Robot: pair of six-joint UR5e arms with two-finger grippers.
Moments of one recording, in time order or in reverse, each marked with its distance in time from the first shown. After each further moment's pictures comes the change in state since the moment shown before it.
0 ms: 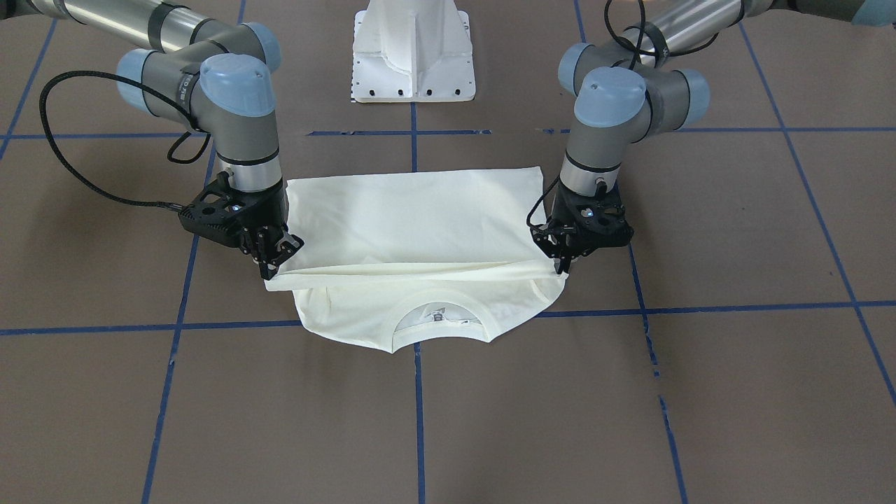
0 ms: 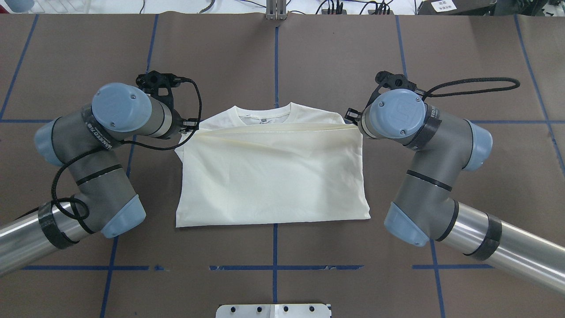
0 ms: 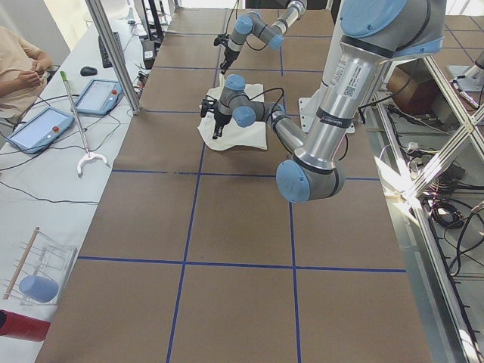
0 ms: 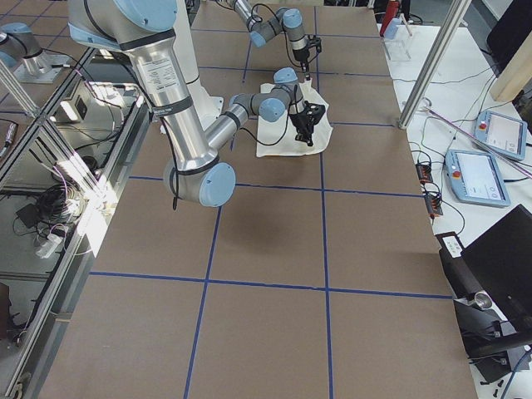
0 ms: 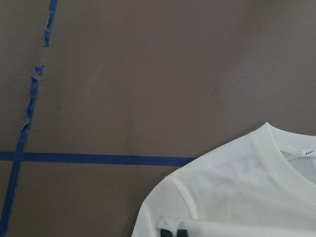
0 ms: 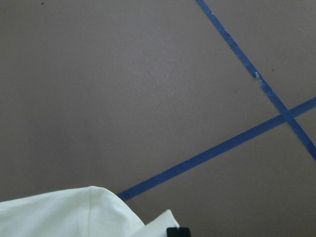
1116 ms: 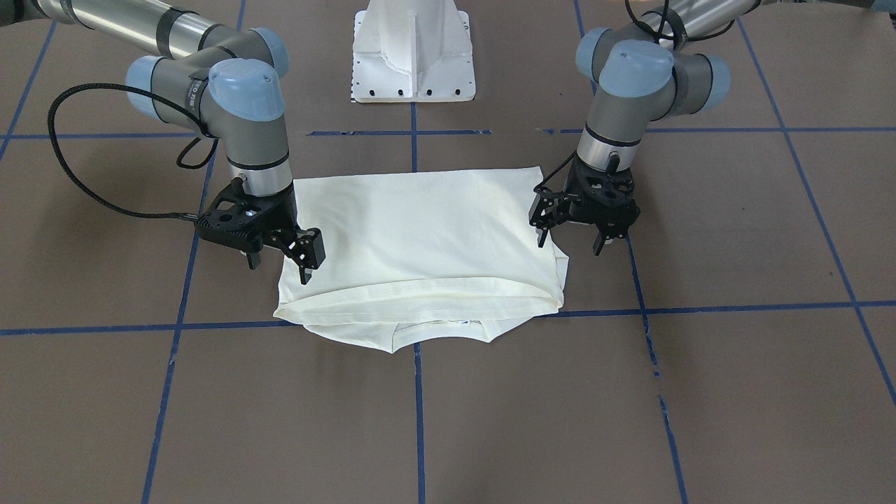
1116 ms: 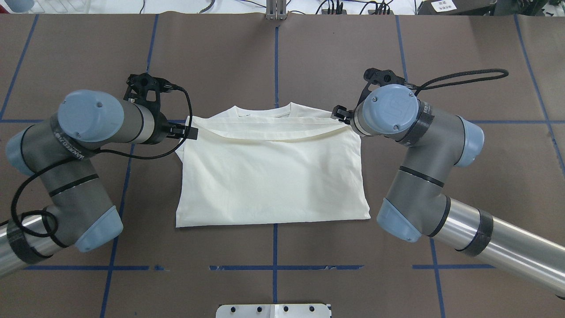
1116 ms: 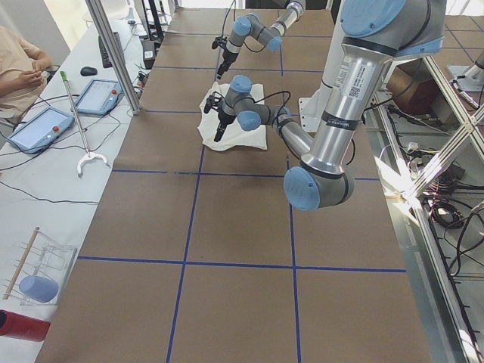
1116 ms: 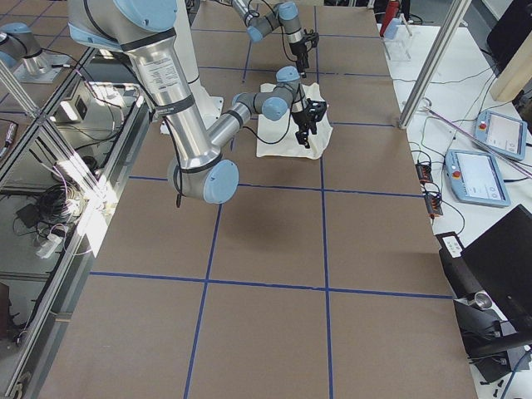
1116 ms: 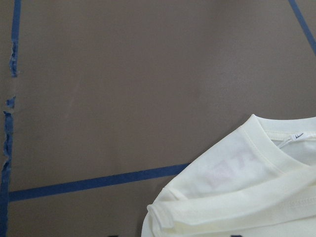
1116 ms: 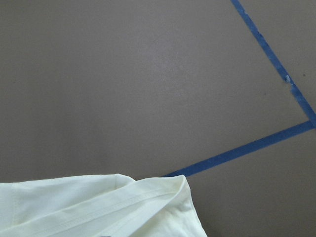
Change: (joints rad) left arm 0.019 0.126 -0.157 -0.068 -0.010 0.165; right arm 0.002 0.033 -0.016 0.013 0.024 -0.096
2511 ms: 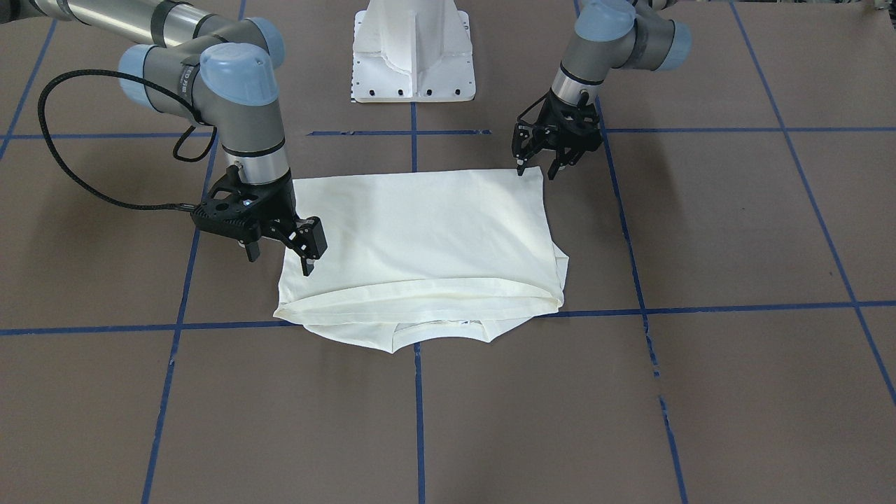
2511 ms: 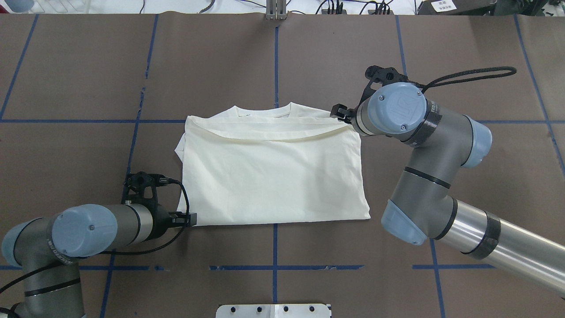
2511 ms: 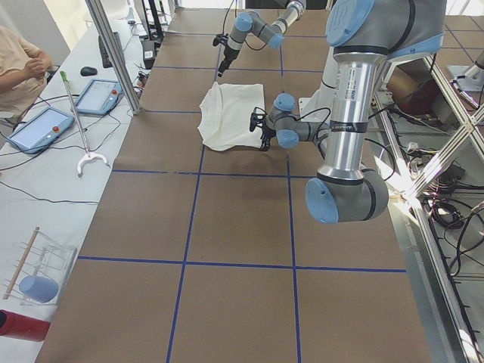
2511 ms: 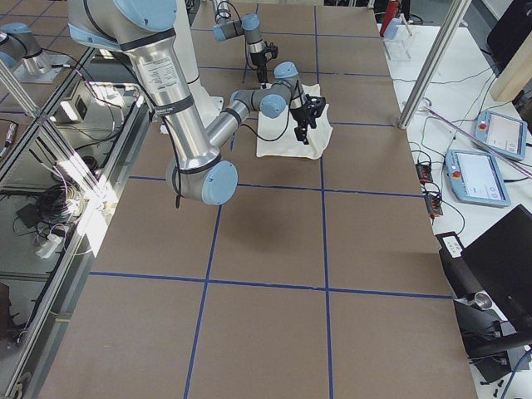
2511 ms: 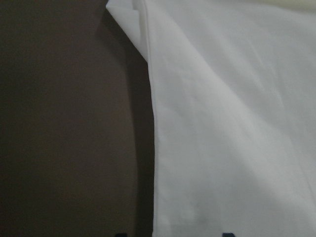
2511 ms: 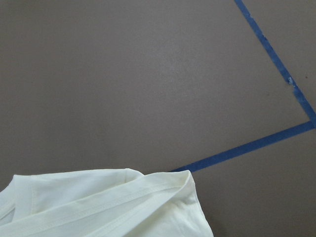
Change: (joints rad) left arm 0.316 0.200 -0.103 -0.153 0.132 -0.328; right arm 0.002 -0.013 0.039 -0.001 0.006 -0.006
